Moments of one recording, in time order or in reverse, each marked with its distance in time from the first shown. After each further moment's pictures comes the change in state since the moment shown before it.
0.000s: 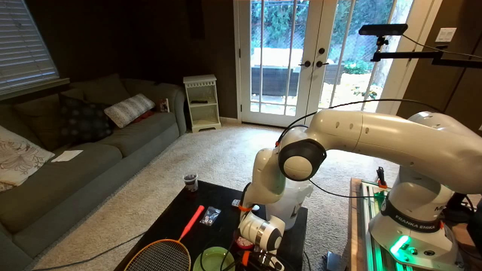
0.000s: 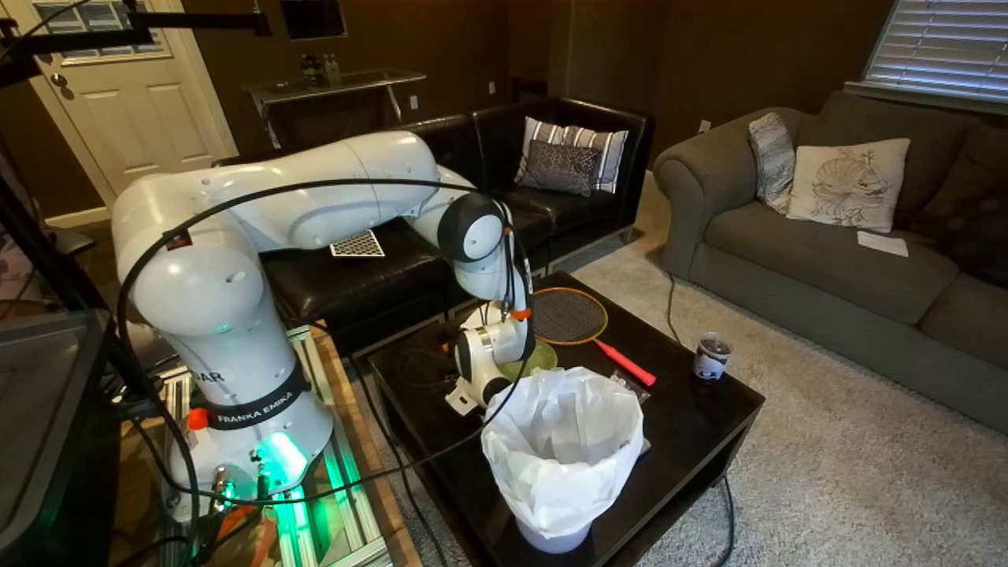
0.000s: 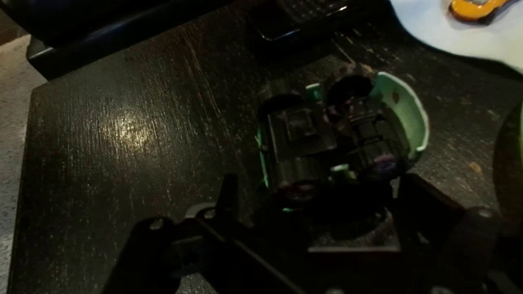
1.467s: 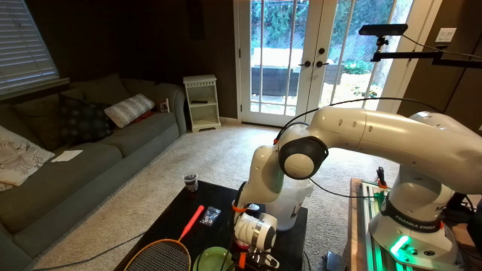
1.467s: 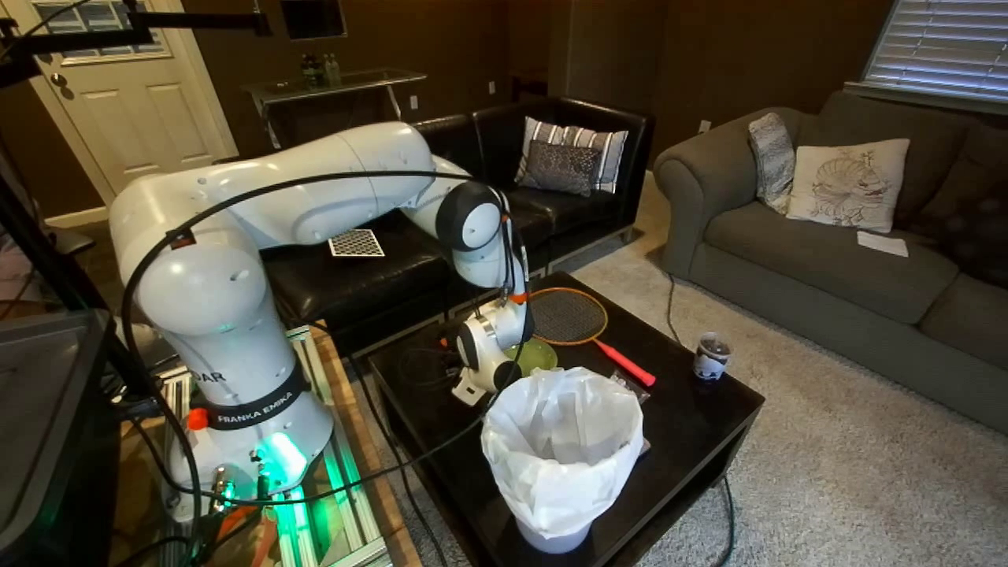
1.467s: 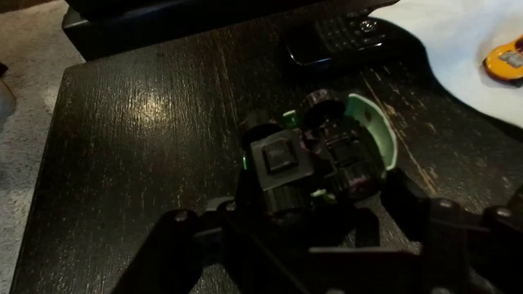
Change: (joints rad) arm 0.031 -0.042 0.003 -0.001 -0.125 0.024 -0.016
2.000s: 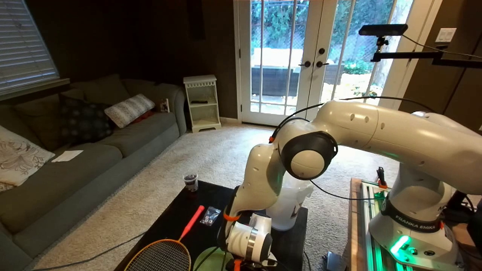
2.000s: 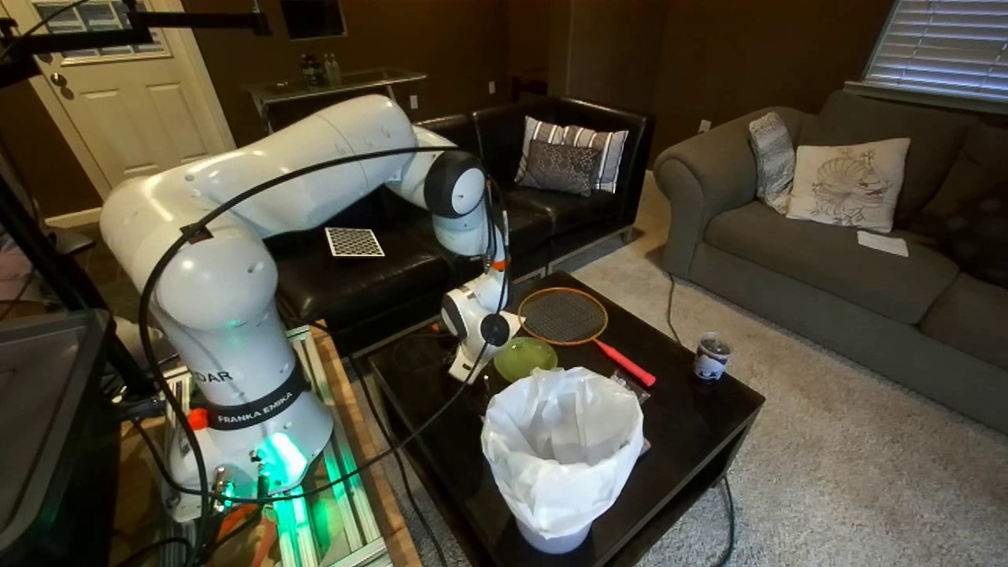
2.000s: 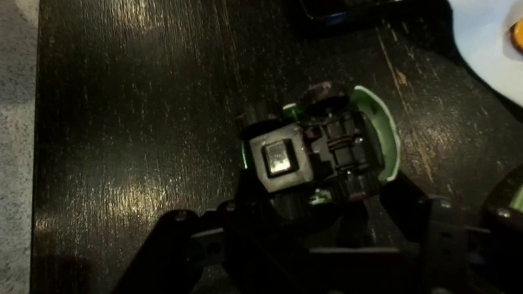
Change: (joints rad) arm 0.124 -0.109 0.030 -0.065 0.003 0.353 0.074
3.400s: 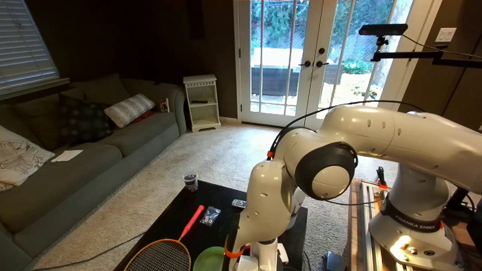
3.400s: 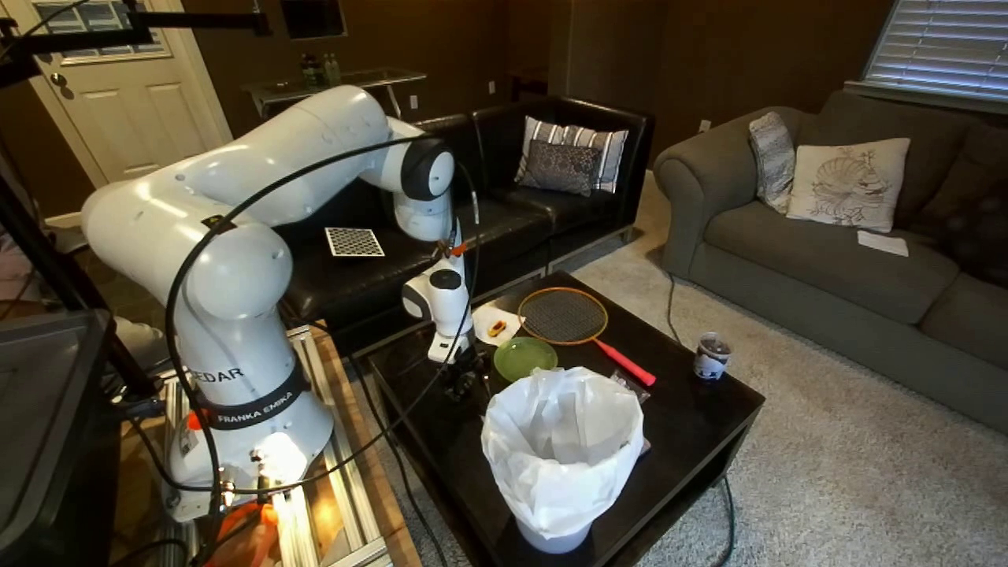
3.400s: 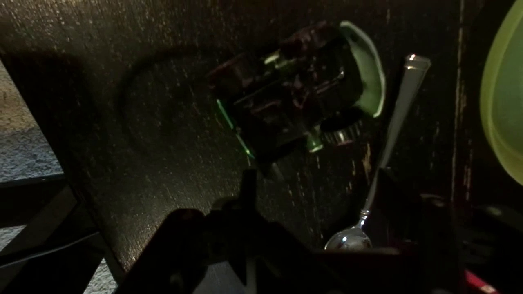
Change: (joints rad) arm 0.200 -0.022 0.031 -0.052 0.008 0.730 0.189
